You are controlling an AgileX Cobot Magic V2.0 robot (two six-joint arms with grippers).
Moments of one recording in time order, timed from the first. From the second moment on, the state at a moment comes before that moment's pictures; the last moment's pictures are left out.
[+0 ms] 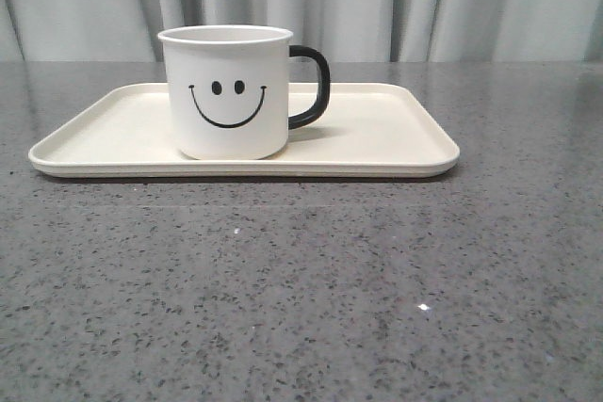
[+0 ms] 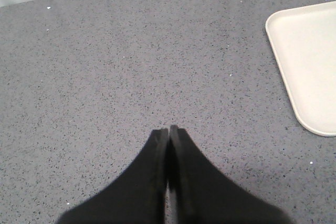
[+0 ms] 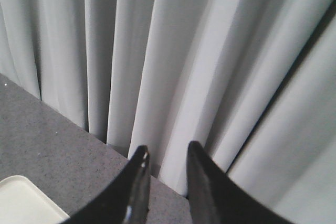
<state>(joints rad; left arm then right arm) -0.44 0.69 -1.02 0.51 1.13 -0.40 -0.30 1.69 -2.52 0.90 1.26 -0.65</state>
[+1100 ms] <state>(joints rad) -0.44 0.69 -1.02 0.51 1.15 -0.40 -0.47 1.16 -1.70 1.22 1.02 -0.92</state>
